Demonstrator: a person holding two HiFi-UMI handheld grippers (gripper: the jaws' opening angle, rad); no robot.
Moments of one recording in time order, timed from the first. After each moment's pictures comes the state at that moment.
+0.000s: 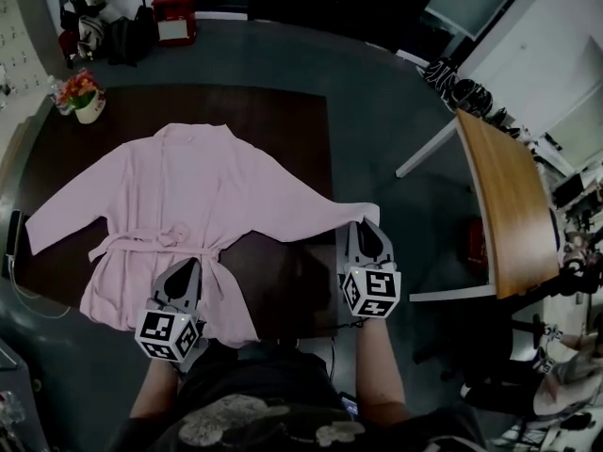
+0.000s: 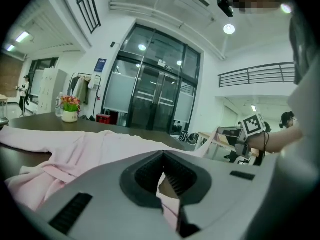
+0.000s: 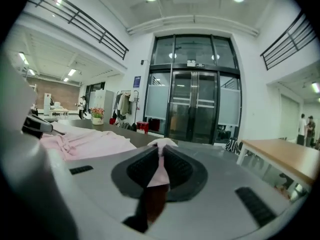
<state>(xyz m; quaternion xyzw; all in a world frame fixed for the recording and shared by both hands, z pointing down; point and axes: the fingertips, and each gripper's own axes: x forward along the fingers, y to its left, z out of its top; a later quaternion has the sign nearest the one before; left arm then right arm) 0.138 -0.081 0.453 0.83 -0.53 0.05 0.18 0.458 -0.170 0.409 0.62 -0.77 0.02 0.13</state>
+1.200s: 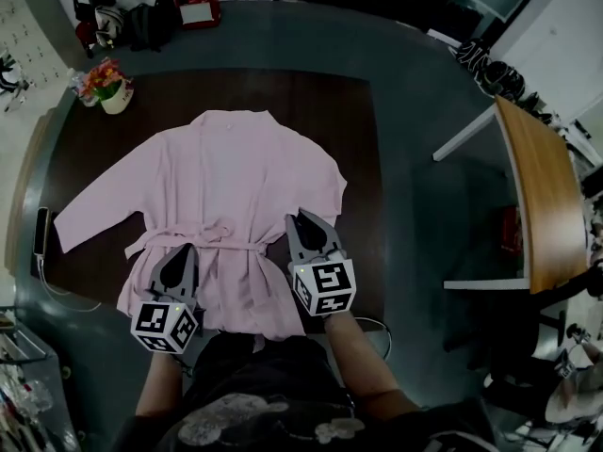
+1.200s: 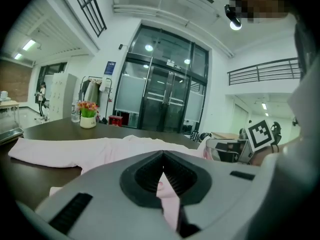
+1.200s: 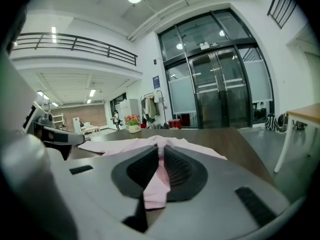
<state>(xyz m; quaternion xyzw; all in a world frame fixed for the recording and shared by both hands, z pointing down) 0.031 -0.102 0.440 0.80 -0.57 0.06 0.18 0.220 -0.178 0.448 0.49 -0.86 0.12 0.09</state>
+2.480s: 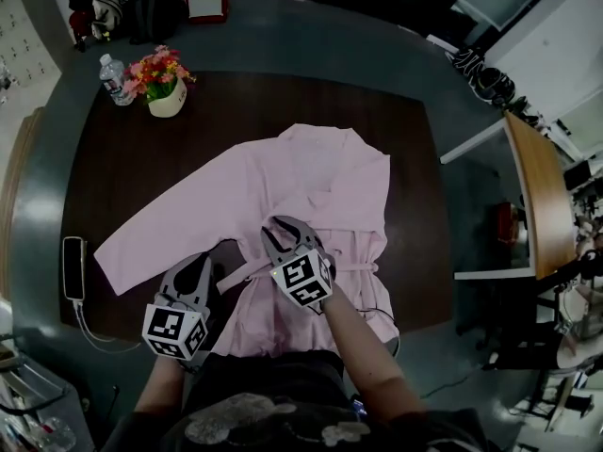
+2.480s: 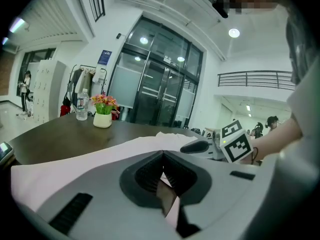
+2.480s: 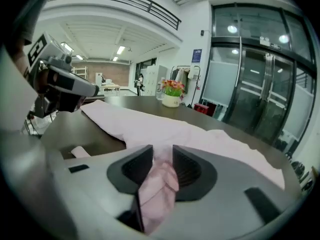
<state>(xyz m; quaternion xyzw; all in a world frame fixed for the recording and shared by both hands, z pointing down) -0.223 -0.152 0.484 0.84 -0.49 0.08 0.20 -0.109 -0.221 0.545 0.37 -0.87 0.02 0.31</state>
